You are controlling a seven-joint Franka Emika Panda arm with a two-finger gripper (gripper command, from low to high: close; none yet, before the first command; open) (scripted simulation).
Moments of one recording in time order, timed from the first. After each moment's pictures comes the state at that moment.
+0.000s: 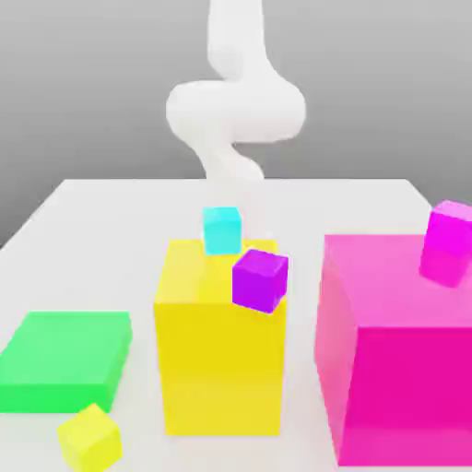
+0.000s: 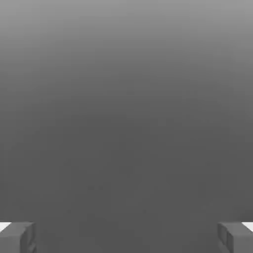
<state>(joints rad) 0.02 -0.85 -0.06 -2.30 -0.04 2.26 0.65</state>
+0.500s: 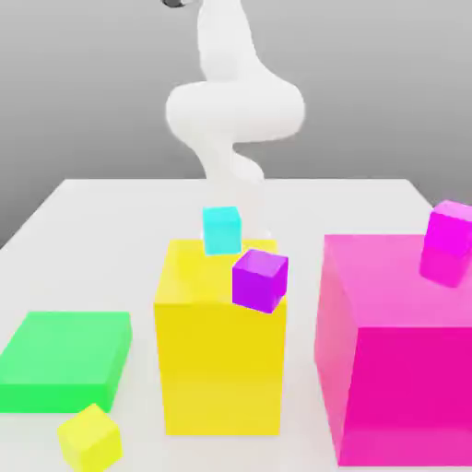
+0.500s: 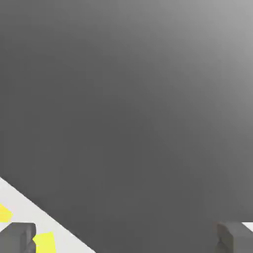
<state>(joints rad) 0.18 -0.97 -0.51 -2.32 -0.31 2.14 -0.24</state>
